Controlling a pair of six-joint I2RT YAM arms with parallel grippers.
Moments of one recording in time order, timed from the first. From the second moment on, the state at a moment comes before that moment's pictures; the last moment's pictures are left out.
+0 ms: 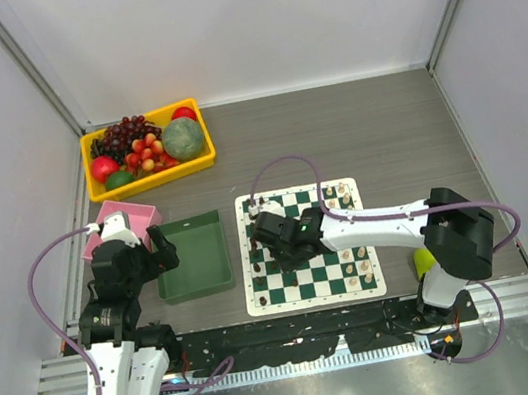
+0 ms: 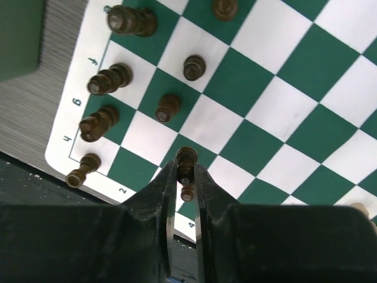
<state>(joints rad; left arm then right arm) -0.06 0.47 0.62 -0.74 -0.04 -0.29 1.11 1.63 1.08 -0.60 0.18 0.62</state>
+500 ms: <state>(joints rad) -0.06 0.47 0.62 -0.74 -0.04 -0.29 1.16 1.72 1.13 -0.57 0.14 0.55</state>
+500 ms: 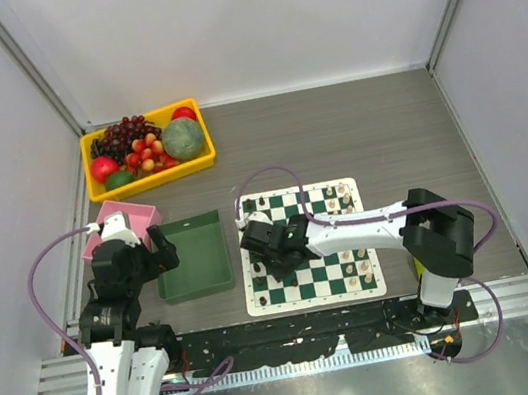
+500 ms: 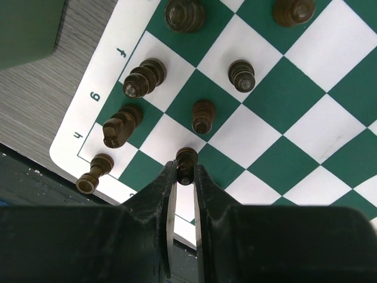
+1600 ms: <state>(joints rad) -0.06 0.47 0.62 -0.74 -0.04 -0.29 1.17 1.78 1.16 -0.56 0.11 0.52</state>
